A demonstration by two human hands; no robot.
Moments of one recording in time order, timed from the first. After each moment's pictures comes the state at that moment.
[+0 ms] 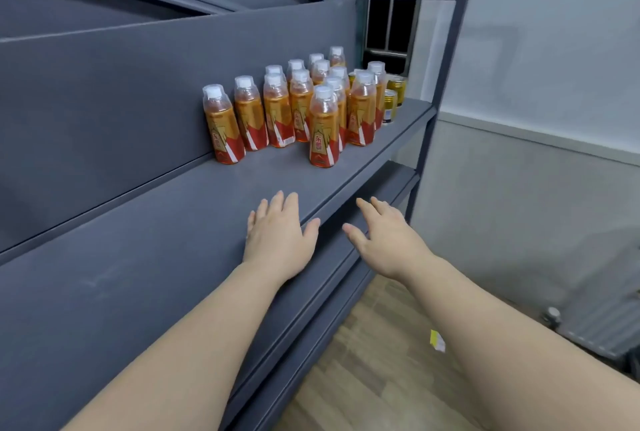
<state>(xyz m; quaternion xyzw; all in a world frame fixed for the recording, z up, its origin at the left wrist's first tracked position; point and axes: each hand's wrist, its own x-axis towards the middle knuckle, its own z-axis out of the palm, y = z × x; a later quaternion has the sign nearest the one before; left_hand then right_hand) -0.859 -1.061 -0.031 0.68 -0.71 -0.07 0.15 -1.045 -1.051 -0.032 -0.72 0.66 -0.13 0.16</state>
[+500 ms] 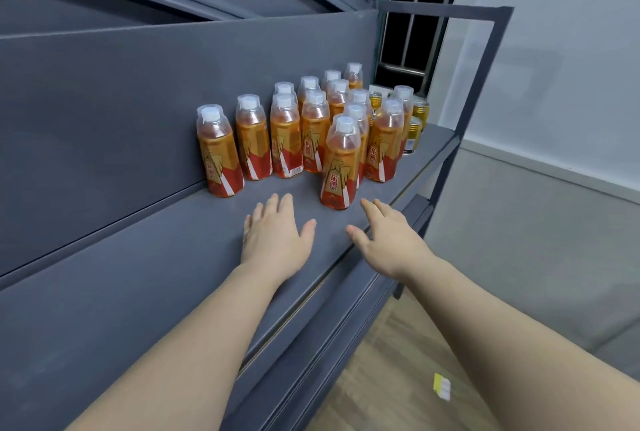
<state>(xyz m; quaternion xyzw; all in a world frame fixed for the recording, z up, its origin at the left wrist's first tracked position) -0.841 -1.200 -0.033 0.70 -0.69 -0.09 0.17 -1.033 -1.194 -0.026 -0.72 0.66 -0.13 0.16</state>
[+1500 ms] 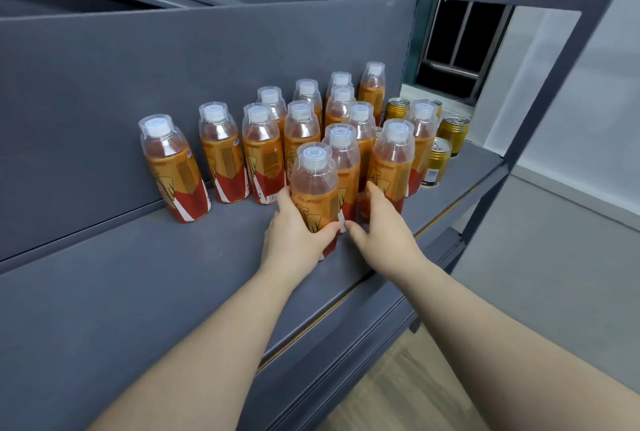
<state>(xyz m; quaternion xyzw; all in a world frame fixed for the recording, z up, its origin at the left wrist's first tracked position) -0.940 -1.330 -0.049 0.70 -0.52 -0.22 0.43 -1.094 -1.365 -0.044 -0.74 0.56 -0.29 0.26</state>
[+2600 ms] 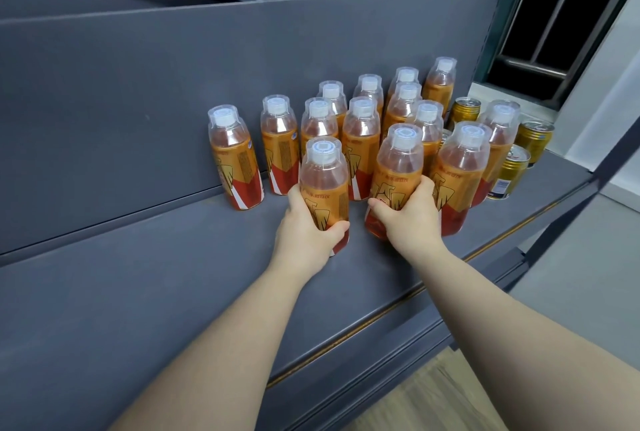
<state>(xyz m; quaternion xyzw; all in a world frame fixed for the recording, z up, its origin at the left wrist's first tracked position) -0.890 -1.327 -0.058 0.74 -0.47 -0.22 0.43 -1.043 -1.396 -0.046 -0.63 0.57 -0.42 0.32</state>
